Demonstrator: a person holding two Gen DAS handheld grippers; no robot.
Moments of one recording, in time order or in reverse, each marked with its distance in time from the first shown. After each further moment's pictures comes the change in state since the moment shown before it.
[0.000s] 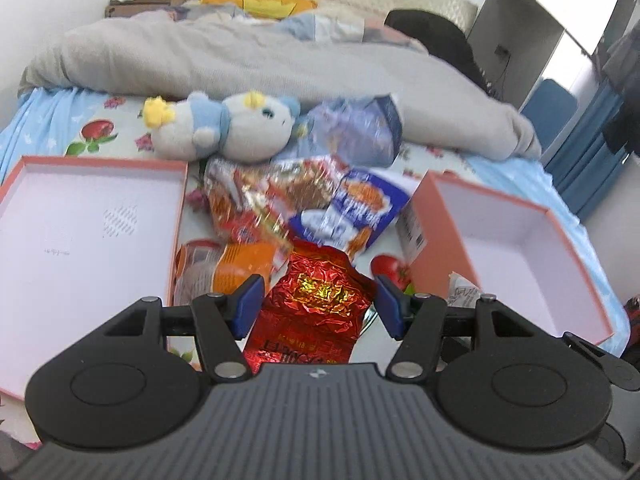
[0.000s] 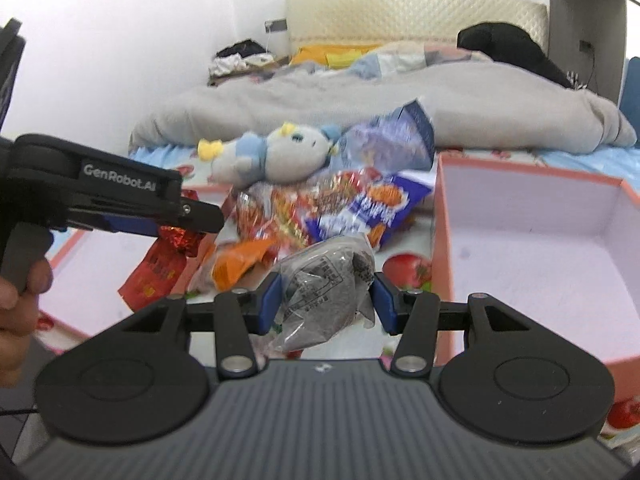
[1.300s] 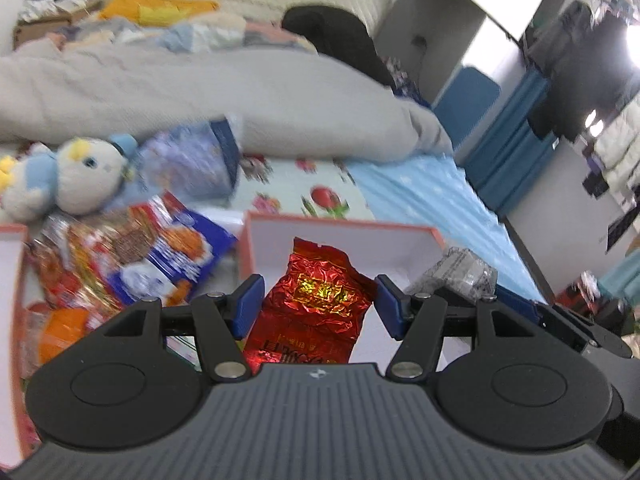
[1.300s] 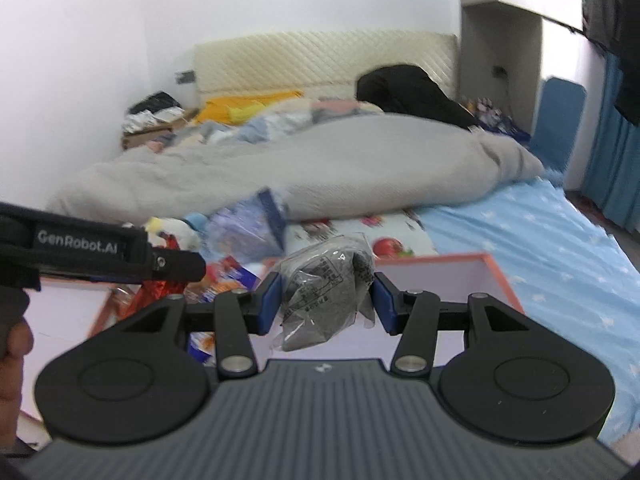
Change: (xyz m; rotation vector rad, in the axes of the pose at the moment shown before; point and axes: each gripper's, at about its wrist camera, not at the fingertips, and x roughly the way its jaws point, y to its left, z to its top) left arm 0.047 -0.189 0.064 0.096 0.050 -0.217; right arm -0.036 -0.147 0.072 0.097 -0.074 -0.233
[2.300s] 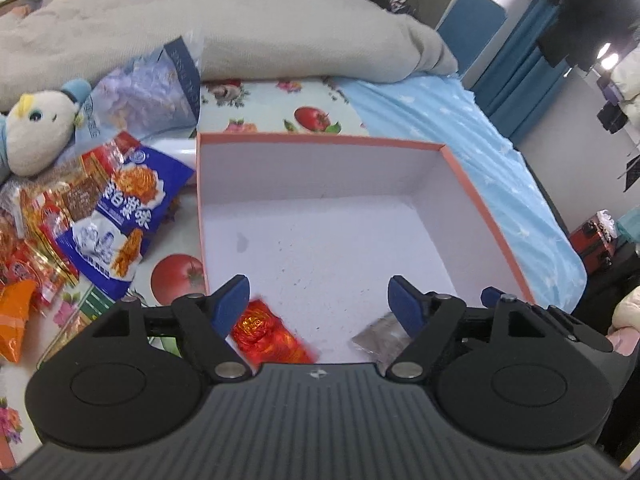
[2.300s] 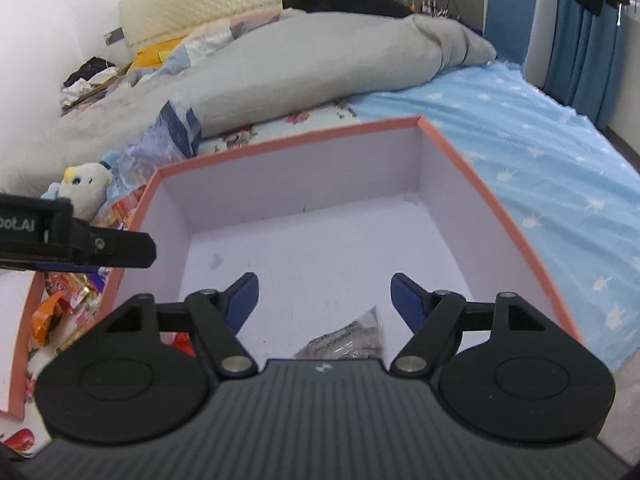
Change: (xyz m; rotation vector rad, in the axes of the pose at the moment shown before) left arm 0.086 -0.028 -0.023 0.065 0.182 0.025; right arm 0.053 -0.067 -0.057 0.151 0.187 -0.080
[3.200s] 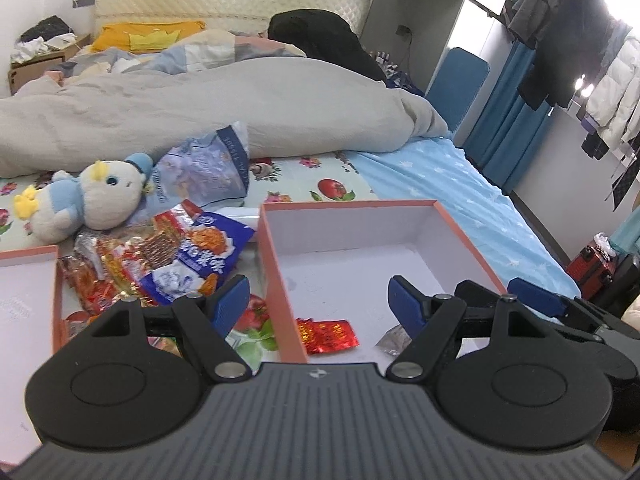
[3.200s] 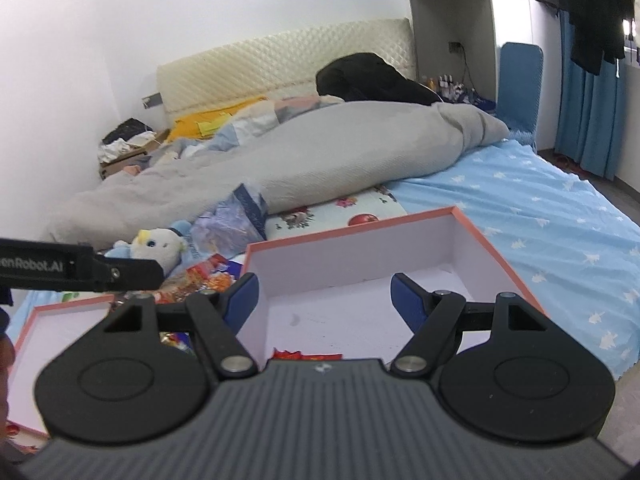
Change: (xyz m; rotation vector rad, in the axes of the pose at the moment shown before) left arm -0.142 0.033 -0.037 0.053 -0.215 0.035; right arm -0.102 0.063 -0.002 -0.008 -0.225 0.074
